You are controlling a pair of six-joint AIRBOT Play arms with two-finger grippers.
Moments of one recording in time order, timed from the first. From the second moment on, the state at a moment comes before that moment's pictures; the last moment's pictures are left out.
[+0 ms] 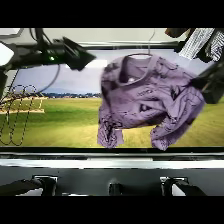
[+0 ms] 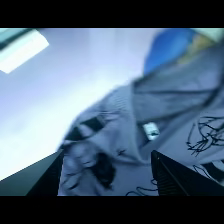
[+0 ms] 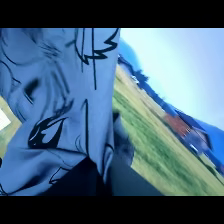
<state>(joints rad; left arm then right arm) -0.31 -1.38 1.79 0.84 -0.94 -1.01 -0.15 -1.04 1.79 -1.15 1.68 0.73</state>
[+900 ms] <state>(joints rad) -0.27 -1.31 1.79 0.84 -0.74 -1.29 -0.15 -0.78 1.79 -2.21 1.36 1.69</state>
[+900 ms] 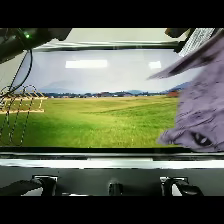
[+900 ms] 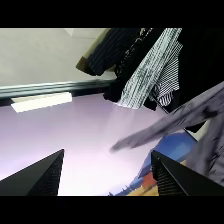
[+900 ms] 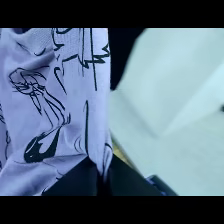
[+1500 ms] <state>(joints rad) -0.27 -1.31 1.79 0.84 -0.74 -1.29 -0.22 -0.97 1.79 -2.82 1.25 2.04</state>
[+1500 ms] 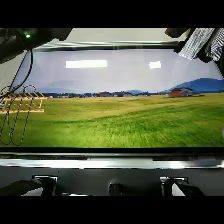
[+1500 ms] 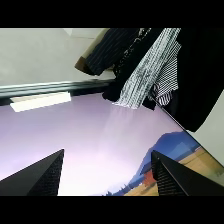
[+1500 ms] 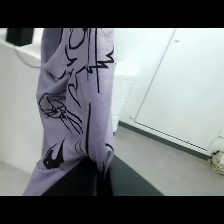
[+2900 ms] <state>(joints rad) -0.27 -1.33 1.79 0.89 -0.74 -1.28 -0.54 -1.06 1.80 -2.92 0.97 2.29</state>
